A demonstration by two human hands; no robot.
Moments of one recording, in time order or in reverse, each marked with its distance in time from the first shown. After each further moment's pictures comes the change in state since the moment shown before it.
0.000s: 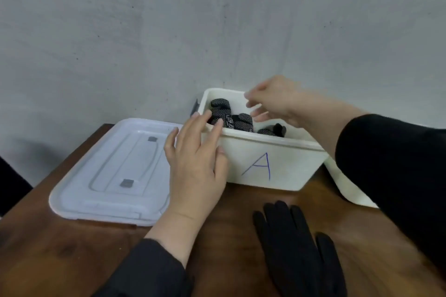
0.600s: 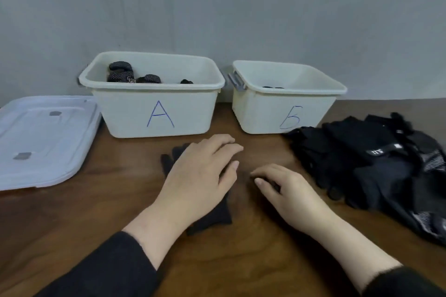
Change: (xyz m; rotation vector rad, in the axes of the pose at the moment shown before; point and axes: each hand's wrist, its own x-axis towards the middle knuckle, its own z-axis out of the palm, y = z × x) left_hand -0.076 0.168 -0.003 -0.241 -0.623 0.267; right_hand -0.285 0.238 -0.053 -0.399 0.185 -0.157
